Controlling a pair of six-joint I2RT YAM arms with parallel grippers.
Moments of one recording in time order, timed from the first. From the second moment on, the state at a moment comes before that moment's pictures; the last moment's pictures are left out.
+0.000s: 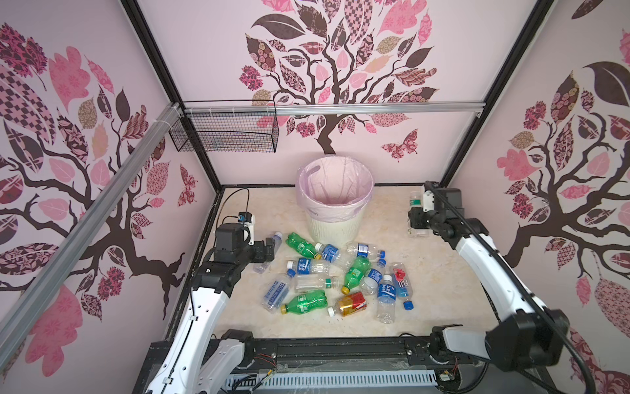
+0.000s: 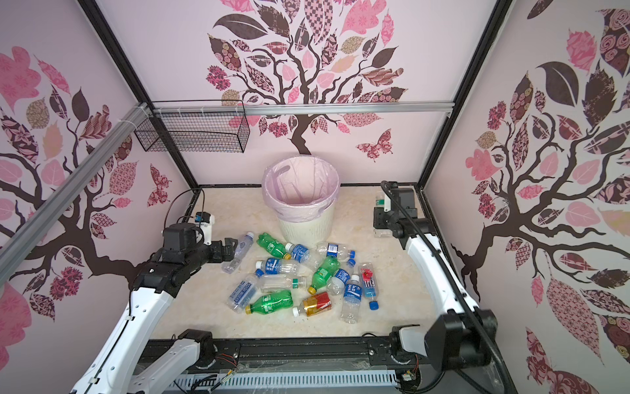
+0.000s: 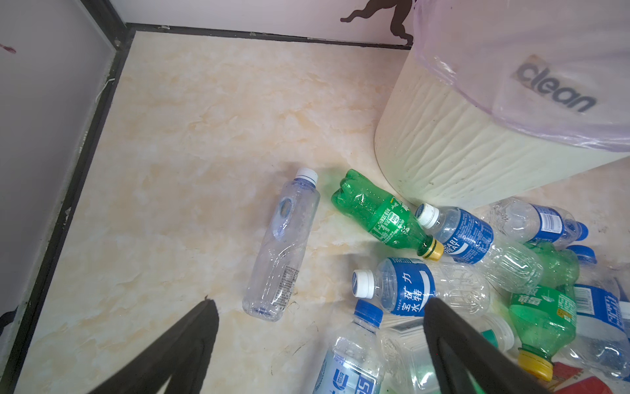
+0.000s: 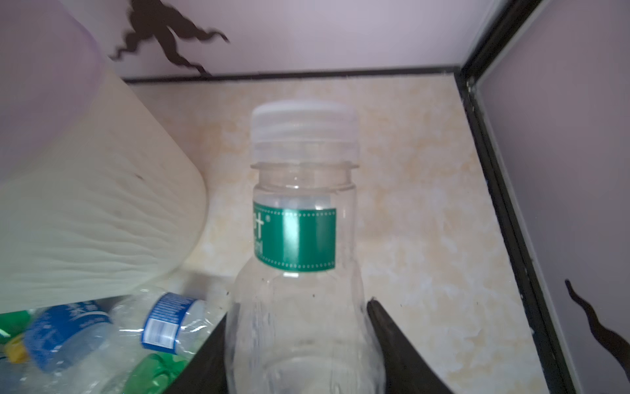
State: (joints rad) left arm -0.13 0.89 0.91 -0.70 0.04 -0.10; right arm 0.08 1.20 1.18 -0.57 -0.02 0.09
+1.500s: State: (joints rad) left arm -0.11 1.39 1.10 -0.78 0.00 -0.04; right arm 0.22 1.02 1.07 -0.42 -0.18 0.23
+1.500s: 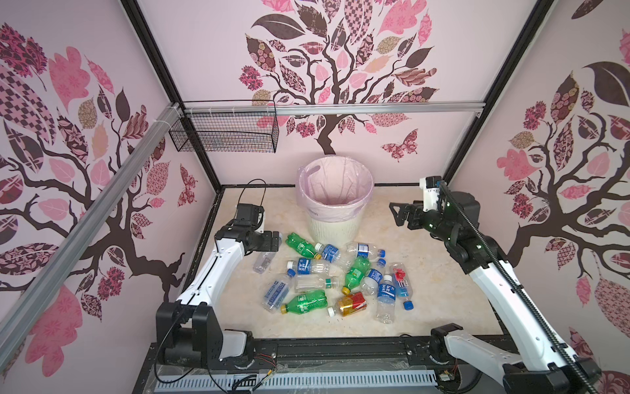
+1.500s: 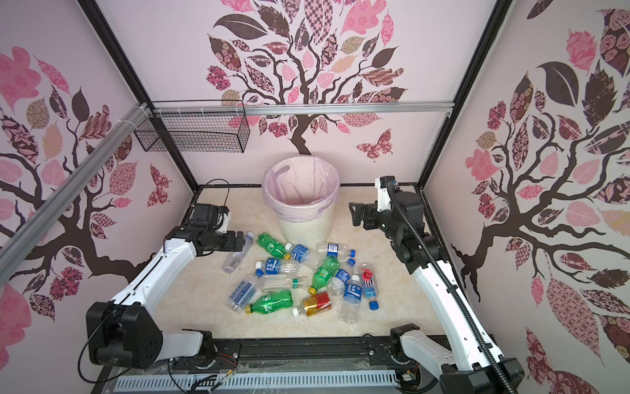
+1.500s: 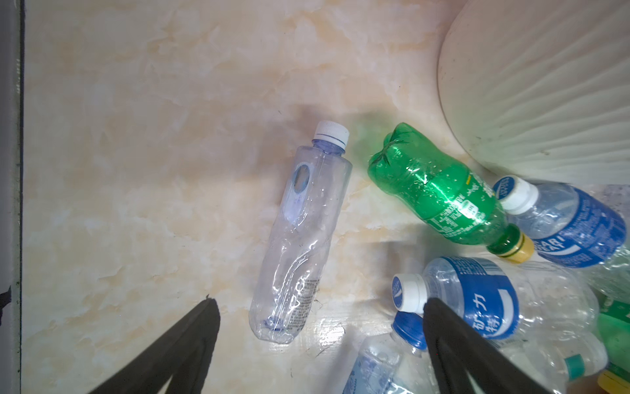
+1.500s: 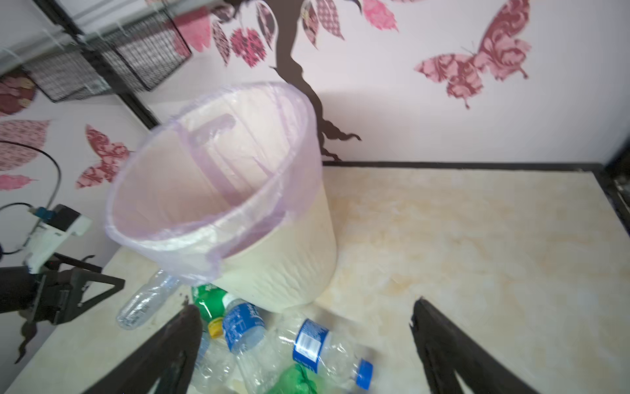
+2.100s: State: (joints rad) left arm -0.11 1.74 1.20 -0.79 -0.04 -0.03; right arm 0.22 0.92 0.81 -0.31 -0.15 0.36
